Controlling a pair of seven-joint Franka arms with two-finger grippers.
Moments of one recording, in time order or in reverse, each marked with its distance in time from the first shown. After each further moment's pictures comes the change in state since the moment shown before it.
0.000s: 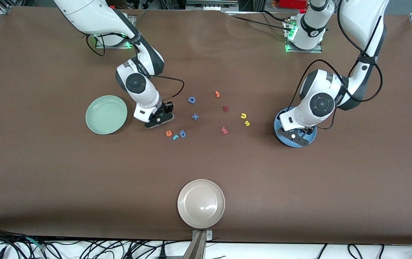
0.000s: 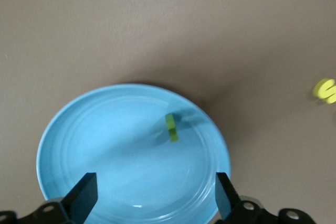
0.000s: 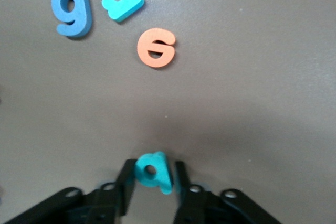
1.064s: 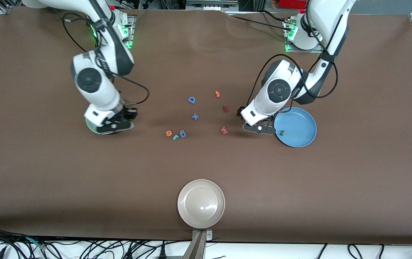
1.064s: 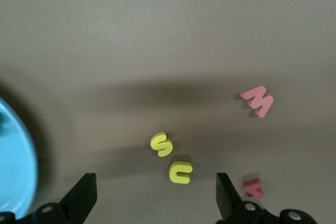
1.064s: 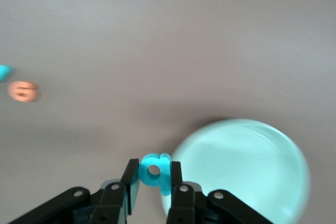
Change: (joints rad) left arm -0.172 0.074 -0.078 0.053 -0.141 0.088 -0.562; right arm -0.006 -0.274 -0.262 0.049 0.000 -0.384 -0.001
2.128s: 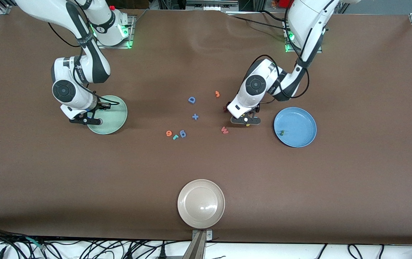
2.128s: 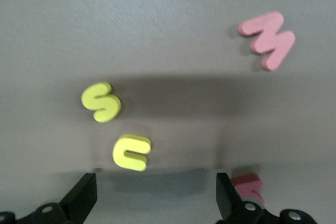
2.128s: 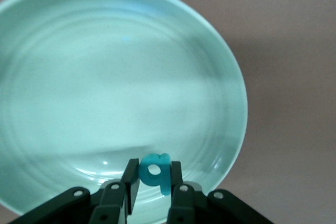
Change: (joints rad) left arm -0.120 0.077 -0.001 -0.092 0.050 0.143 -0.189; right arm -0.013 0.063 -0.170 -0.253 0.016 0.125 0.007
